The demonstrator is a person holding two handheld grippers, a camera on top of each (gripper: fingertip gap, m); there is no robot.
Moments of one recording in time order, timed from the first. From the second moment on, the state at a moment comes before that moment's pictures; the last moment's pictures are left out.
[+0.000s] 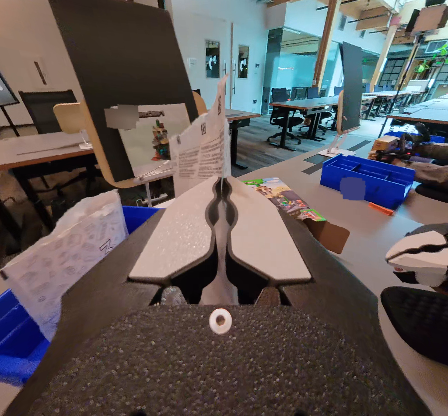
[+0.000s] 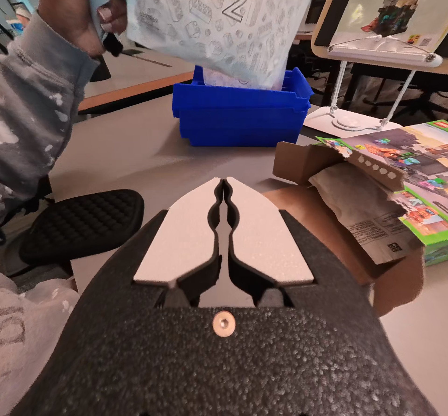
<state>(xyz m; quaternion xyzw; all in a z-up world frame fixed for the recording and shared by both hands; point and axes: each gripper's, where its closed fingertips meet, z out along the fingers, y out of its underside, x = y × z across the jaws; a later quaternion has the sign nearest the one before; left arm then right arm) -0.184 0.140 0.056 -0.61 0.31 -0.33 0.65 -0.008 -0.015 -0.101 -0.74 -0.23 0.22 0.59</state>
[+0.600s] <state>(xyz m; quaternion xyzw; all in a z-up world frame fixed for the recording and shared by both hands) -0.115 0.063 -0.012 -0.56 0.33 -0.44 0.62 0.015 -0.018 -0.118 -0.76 -0.19 0.16 0.60</state>
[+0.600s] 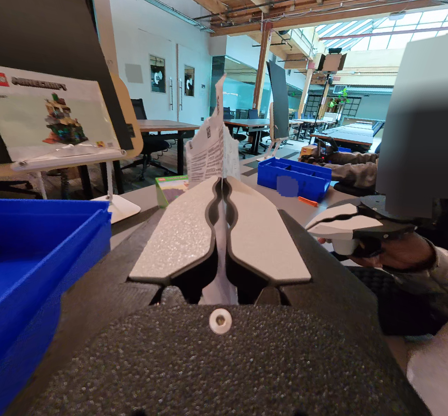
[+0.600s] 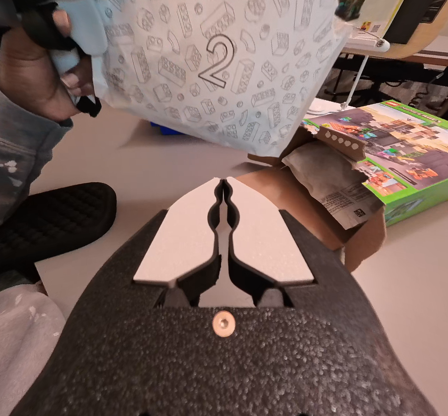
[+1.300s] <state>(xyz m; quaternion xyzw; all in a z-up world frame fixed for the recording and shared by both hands) -0.095 0.033 -0.048 -0.53 0.40 -0.44 0.60 0.162 0.072 -0.177 -0.83 -0.13 -0.05 0.54</state>
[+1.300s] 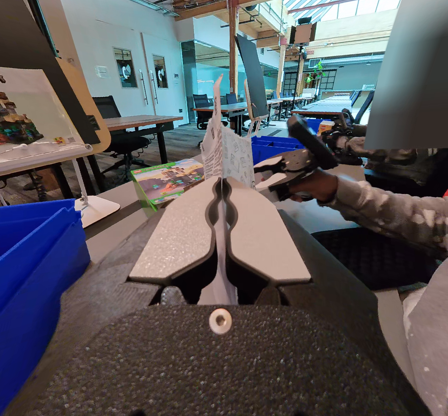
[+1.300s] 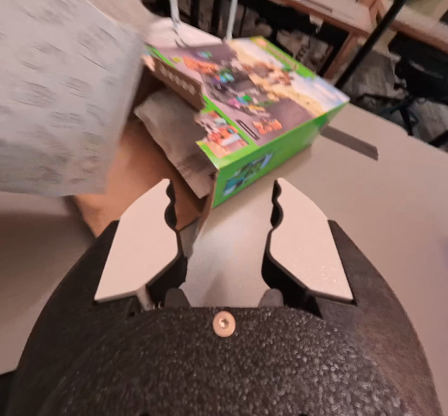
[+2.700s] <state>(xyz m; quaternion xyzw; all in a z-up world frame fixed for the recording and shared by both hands) -0.011 -0.030 -0.111 -0.53 0.55 -0.46 0.45 0.168 0.106 -0.215 -0.86 -0.17 -0.02 0.48</state>
